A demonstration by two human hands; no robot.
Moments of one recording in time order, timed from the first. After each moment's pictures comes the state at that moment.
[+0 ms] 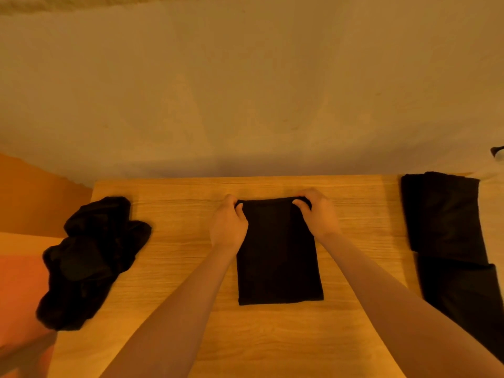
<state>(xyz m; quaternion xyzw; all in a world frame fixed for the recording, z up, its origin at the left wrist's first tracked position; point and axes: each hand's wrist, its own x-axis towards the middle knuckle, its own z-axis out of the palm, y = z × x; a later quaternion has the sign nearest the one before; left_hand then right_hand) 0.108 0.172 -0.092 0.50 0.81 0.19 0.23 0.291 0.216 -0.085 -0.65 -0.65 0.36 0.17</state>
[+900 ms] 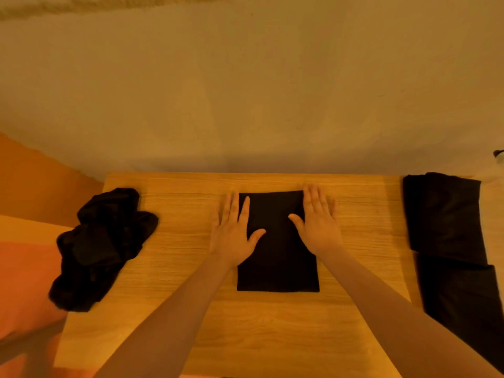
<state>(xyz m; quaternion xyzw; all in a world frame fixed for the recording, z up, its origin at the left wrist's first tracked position) 0.101 0.135 -0.096 0.70 0.70 -0.09 0.16 0.299 0.184 -0.101 -0.61 -0.77 0.16 -0.08</state>
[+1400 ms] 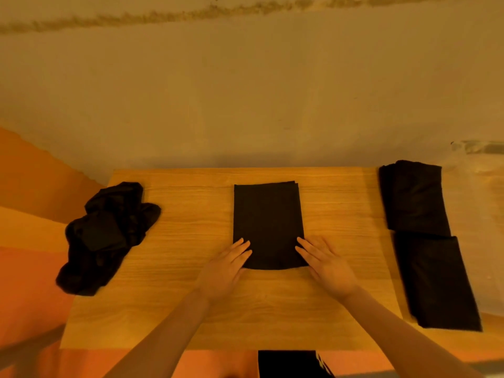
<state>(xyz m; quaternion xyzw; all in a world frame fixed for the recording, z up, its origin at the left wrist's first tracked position) 0.097 0.035 -0.077 0.79 0.57 -0.05 0.22 0.358 0.074 -0.096 -0.45 -0.88 0.10 -0.06</state>
